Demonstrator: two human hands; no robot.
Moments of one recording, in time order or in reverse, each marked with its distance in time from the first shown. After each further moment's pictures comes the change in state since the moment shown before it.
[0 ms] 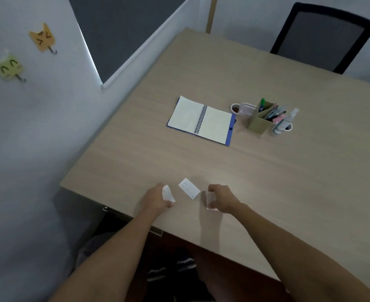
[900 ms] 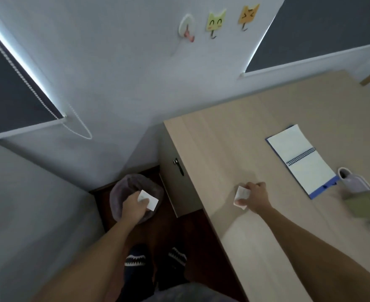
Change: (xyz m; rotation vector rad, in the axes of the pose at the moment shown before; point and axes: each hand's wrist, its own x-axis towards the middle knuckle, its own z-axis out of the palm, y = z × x) left_hand -0.152 -0.194 0.027 -0.762 0.494 -0.583; right_hand 0.047 -0.089 0.019 -0.324 0.009 -0.264
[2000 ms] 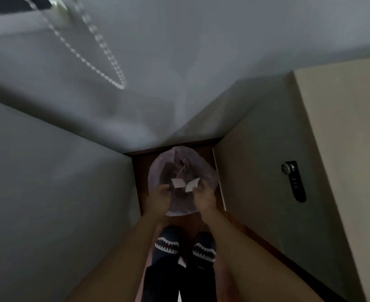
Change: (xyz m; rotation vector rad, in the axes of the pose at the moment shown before) left_hand 0.205 -0.187 0.029 -0.134 0.027 -0.279; right_hand 0.094 -0.234 0.376 0.508 -0.473 0.058
